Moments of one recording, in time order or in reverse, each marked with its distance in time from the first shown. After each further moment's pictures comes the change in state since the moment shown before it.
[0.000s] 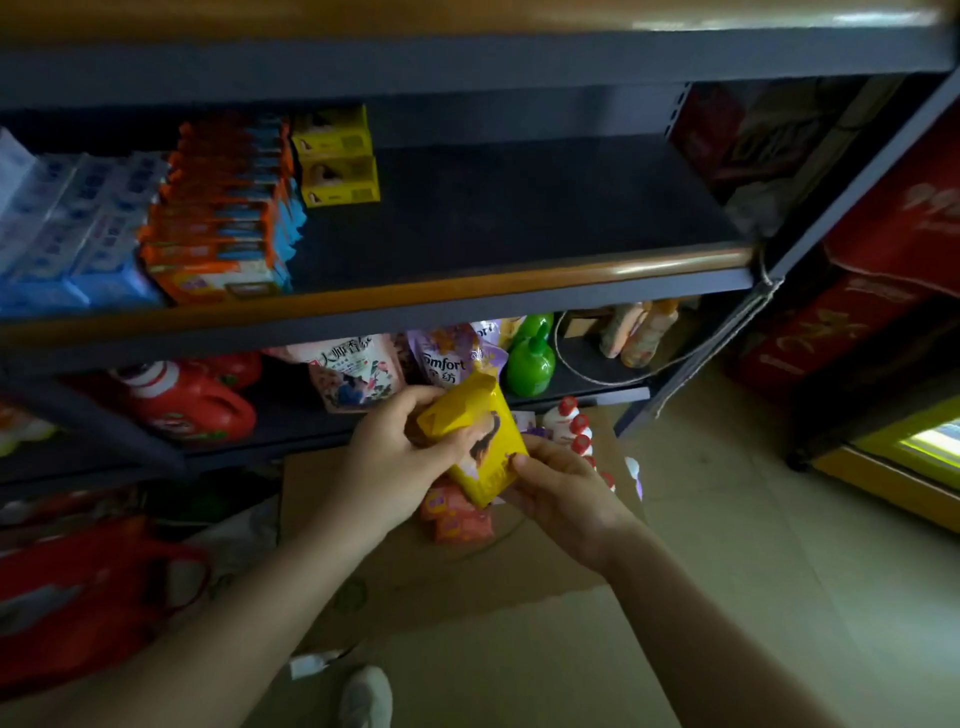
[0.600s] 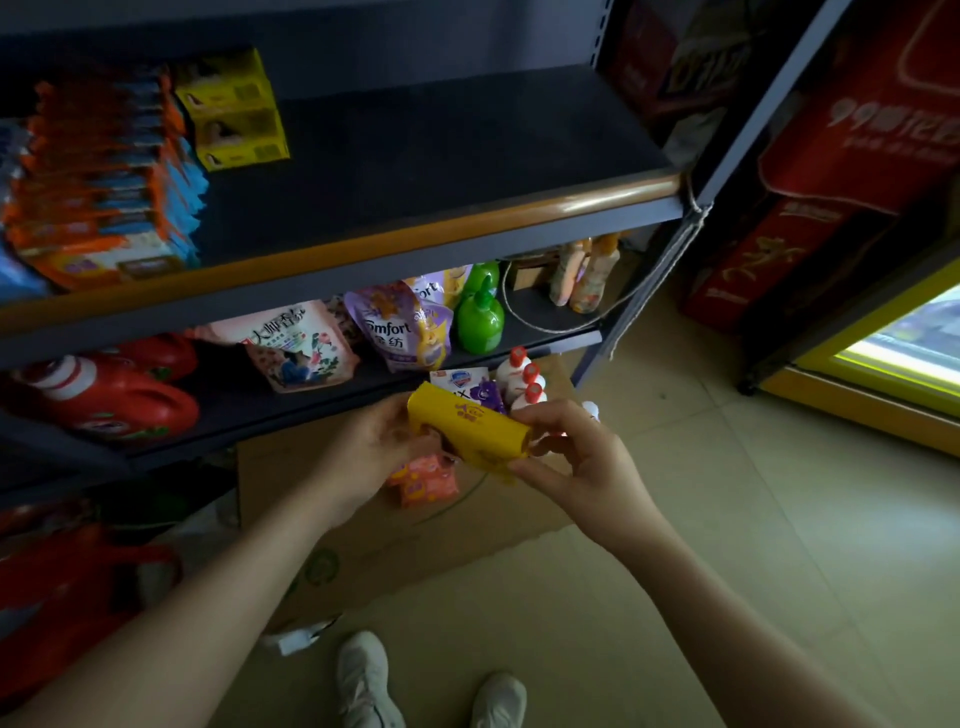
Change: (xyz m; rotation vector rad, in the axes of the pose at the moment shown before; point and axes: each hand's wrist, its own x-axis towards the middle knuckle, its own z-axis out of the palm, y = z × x) left_hand 0.002 -0.042 0.031 -0.191 -0.329 -0.152; right_hand -0.068 -0.009 -0.029 -0.962 0.225 -0.593
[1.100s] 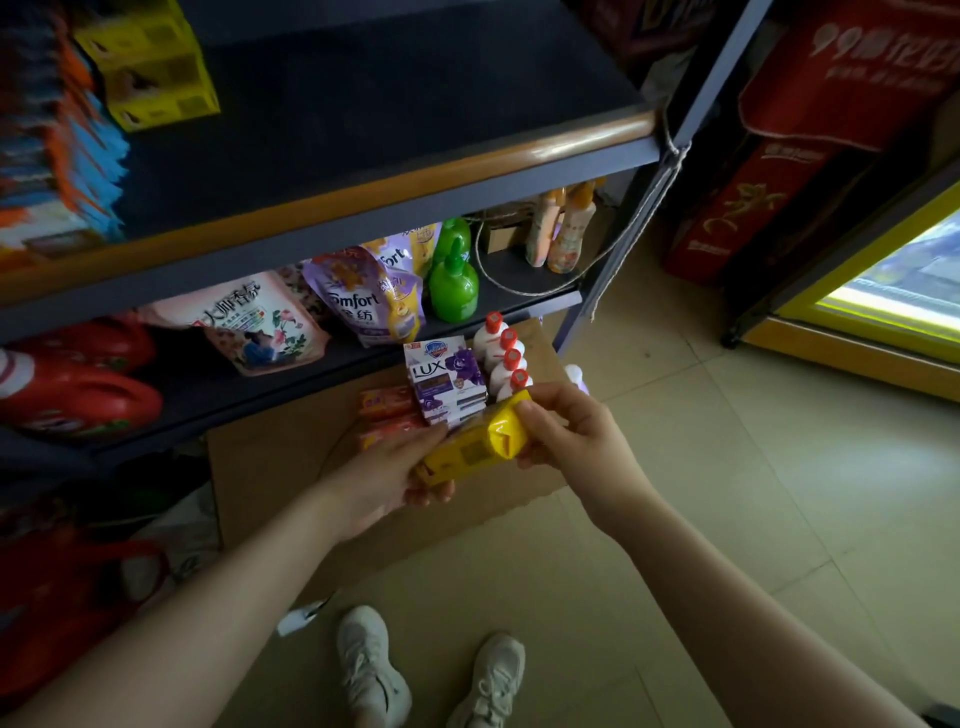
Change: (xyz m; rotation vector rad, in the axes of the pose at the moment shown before) left_hand 0.000 -0.027 0.032 -0.131 -0.258 -0.476; right_hand -0.004 0.021 -0.001 0.438 0.083 0.427
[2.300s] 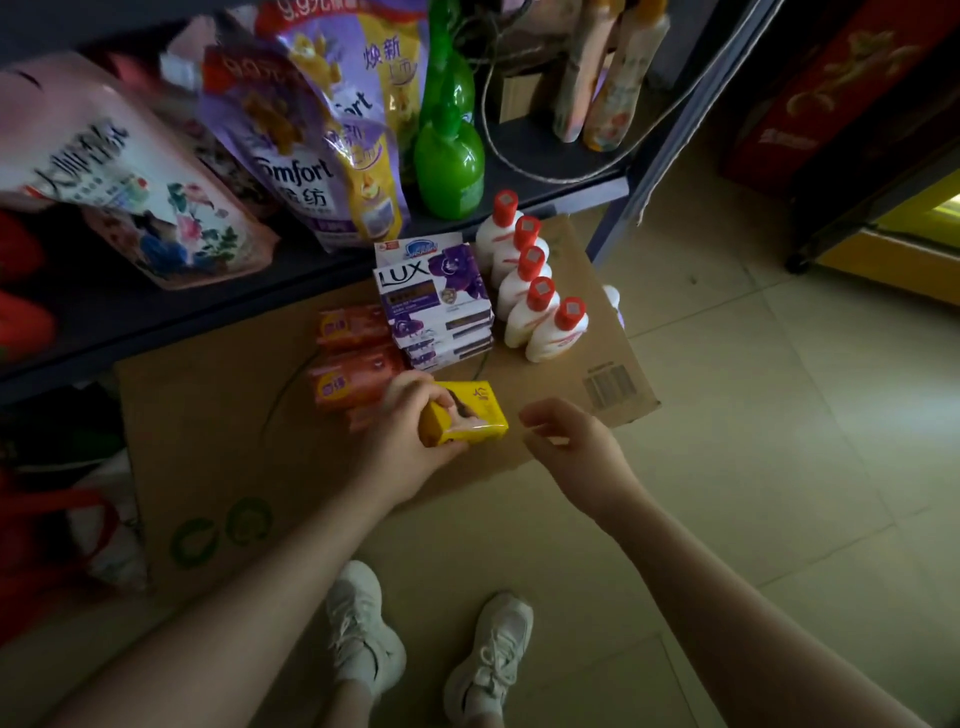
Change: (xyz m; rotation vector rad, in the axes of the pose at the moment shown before) left_hand 0.132 -0.130 -0.020 0.817 0.461 0.409; right_hand 0.071 0.197 -0.039 -0.604 0.038 0.053
